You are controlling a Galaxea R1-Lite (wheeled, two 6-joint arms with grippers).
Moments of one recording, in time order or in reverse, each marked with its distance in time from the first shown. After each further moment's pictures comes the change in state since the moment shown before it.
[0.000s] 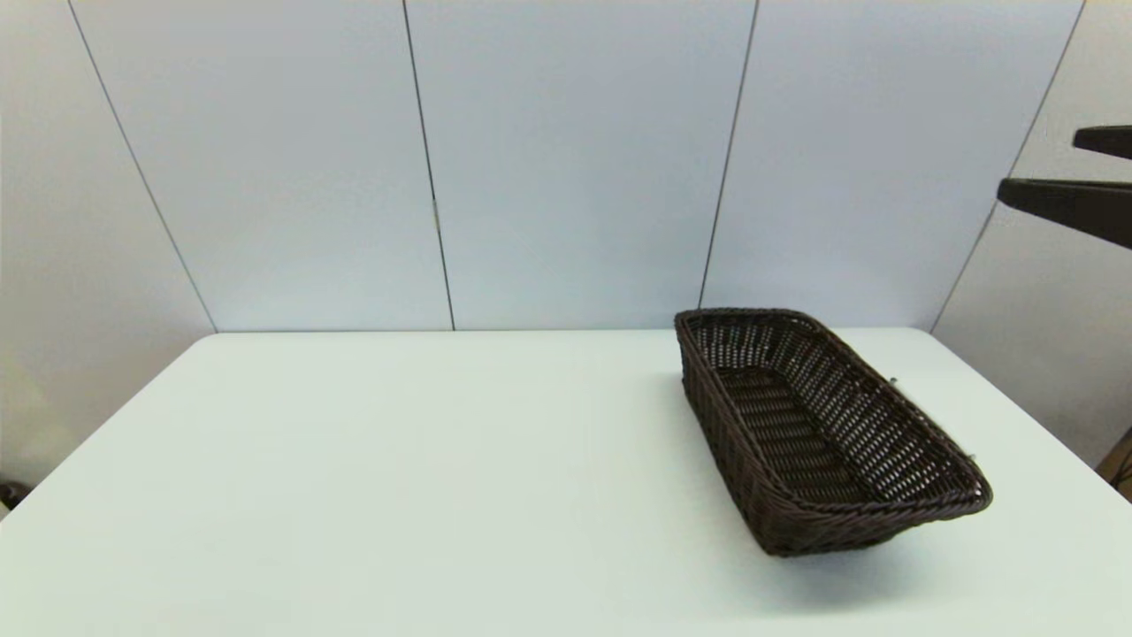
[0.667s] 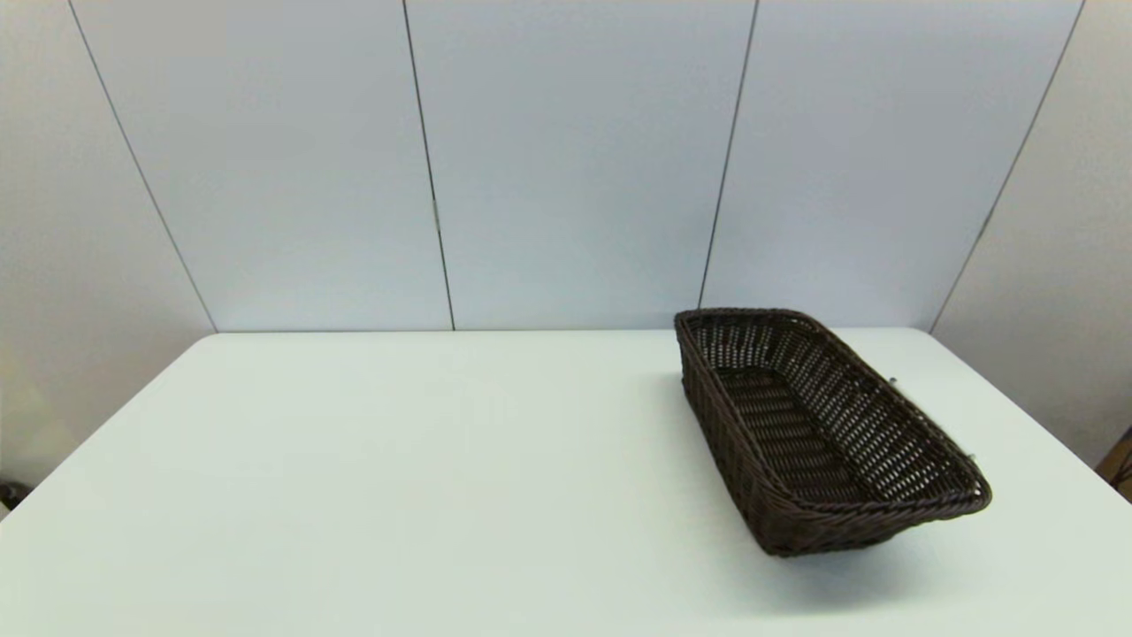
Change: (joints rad) left arm 0.000 0.000 0.000 0.000 0.000 0.000; right arm -0.060 -0.337 0.302 0.200 -0.378 0.100
